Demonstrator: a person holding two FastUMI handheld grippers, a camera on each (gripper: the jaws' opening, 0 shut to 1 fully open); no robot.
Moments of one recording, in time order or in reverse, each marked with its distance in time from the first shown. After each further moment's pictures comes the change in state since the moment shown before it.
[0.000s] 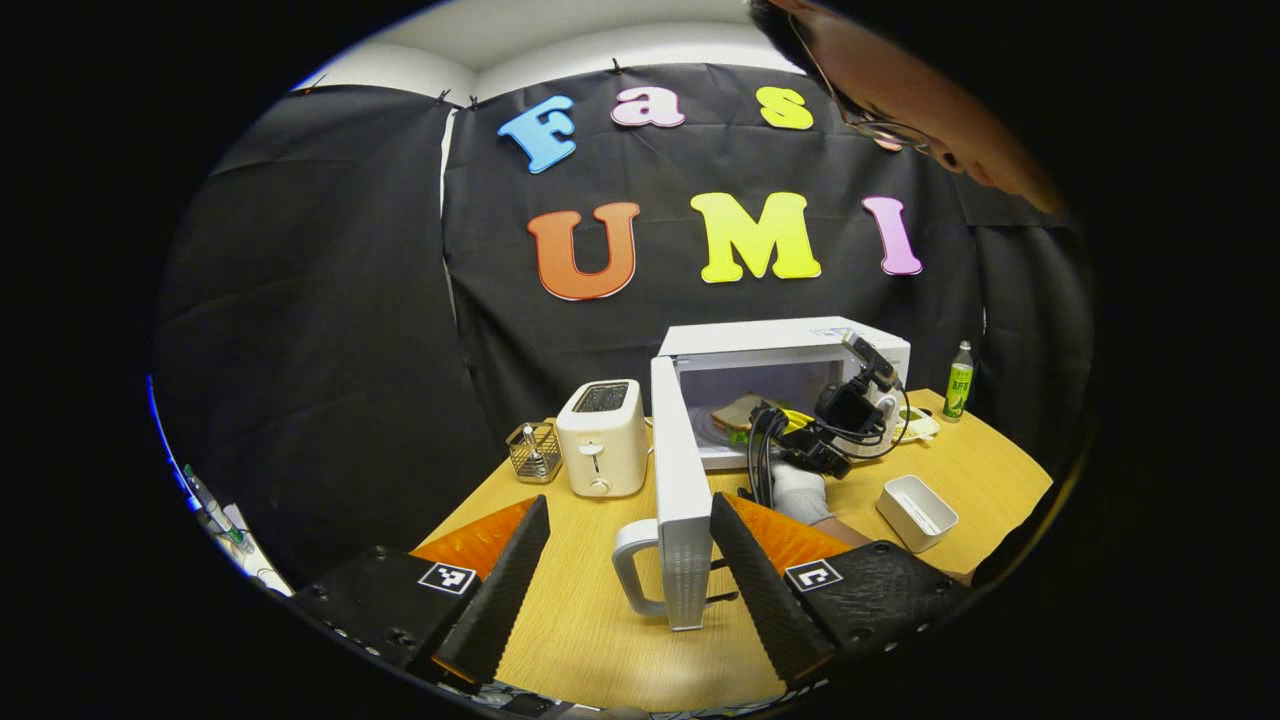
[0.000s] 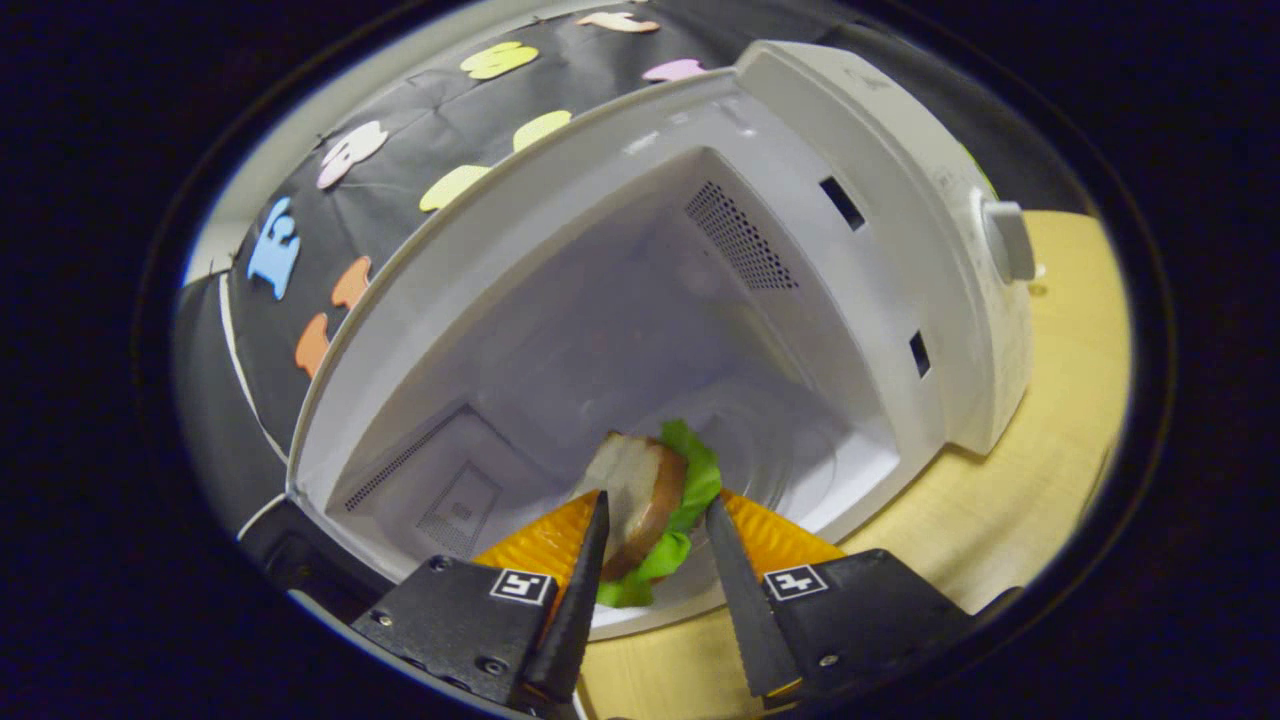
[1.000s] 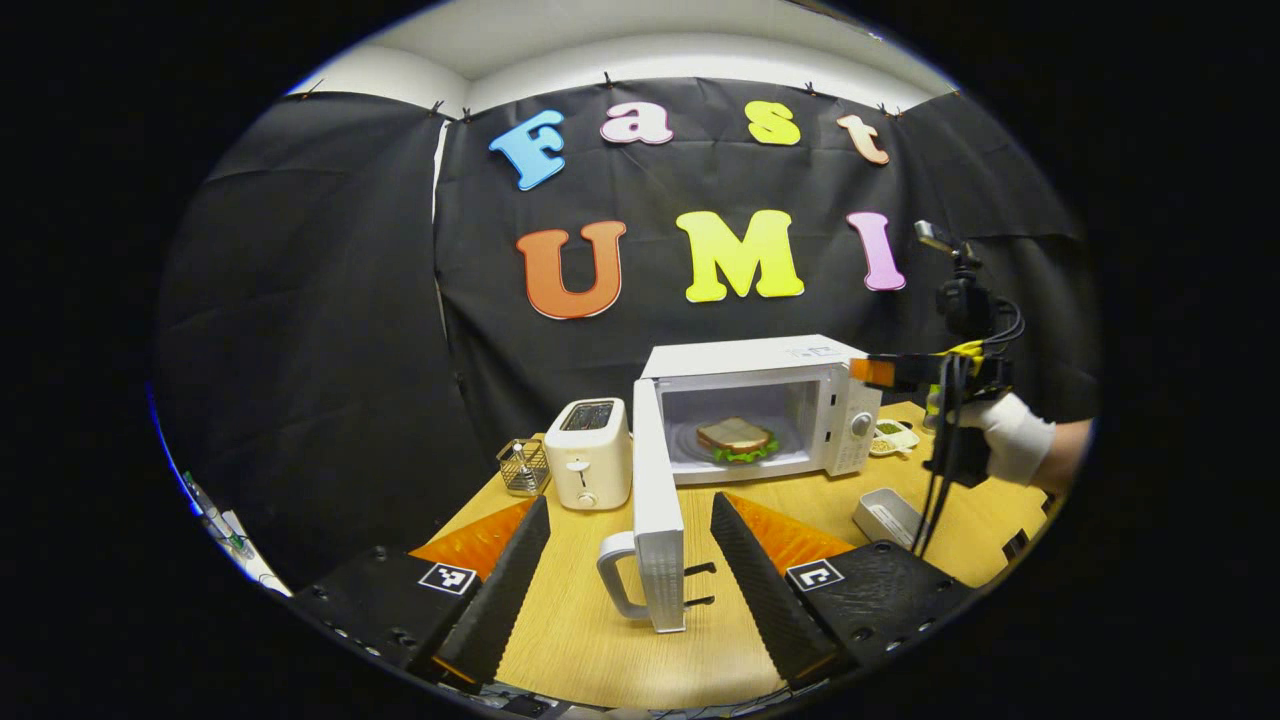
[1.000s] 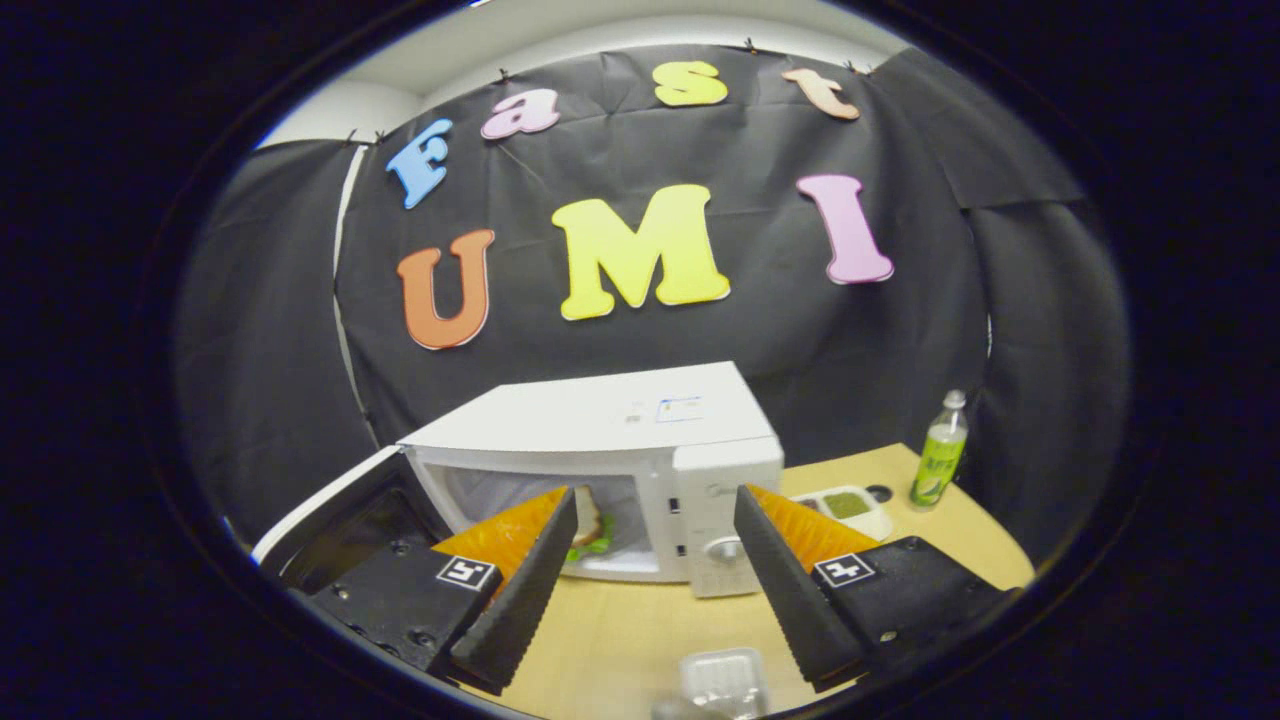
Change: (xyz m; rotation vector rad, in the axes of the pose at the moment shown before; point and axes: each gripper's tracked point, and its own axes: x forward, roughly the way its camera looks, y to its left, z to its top) left arm -0.014 -0.006 0.027 -0.004 -0.054 -0.050; right arm -0.200 -0.048 0.210 -0.583 0.034 0.093
